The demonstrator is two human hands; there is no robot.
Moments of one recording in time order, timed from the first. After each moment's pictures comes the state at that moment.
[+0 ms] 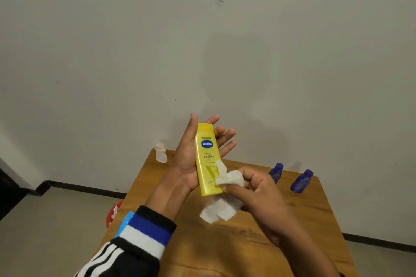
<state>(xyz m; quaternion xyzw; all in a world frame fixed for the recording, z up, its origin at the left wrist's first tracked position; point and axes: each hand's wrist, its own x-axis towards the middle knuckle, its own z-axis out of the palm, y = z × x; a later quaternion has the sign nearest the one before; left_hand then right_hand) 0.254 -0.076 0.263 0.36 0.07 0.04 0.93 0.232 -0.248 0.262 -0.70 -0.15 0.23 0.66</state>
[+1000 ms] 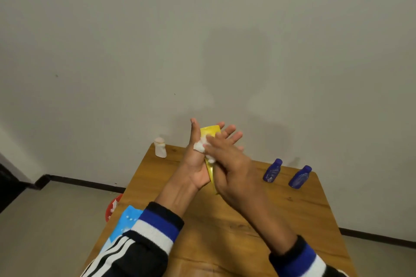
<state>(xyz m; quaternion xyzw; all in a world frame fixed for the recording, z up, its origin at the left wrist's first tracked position) 0.267 -0.085 0.229 0.27 0.07 0.00 0.96 0.251 -0.208 0.247 -0.81 -0.40 -0.13 0.40</state>
